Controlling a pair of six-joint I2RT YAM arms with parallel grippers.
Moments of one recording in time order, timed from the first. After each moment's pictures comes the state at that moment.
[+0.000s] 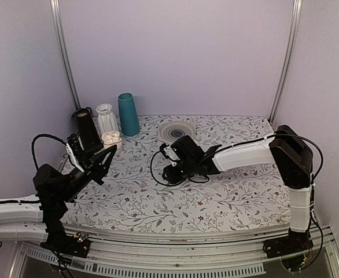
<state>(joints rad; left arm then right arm) -0.83 0.78 0.19 0.96 -0.04 -0.05 0.95 2.07 1.36 -0.11 -0.01 0.27</state>
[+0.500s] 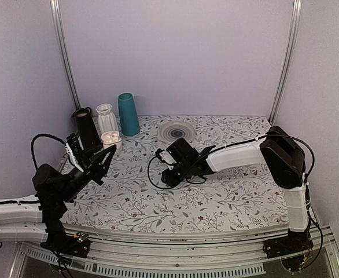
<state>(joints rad) -0.83 0.76 0.19 0.94 -0.04 -0.05 0.95 2.15 1.45 -0.17 -0.03 0.17</state>
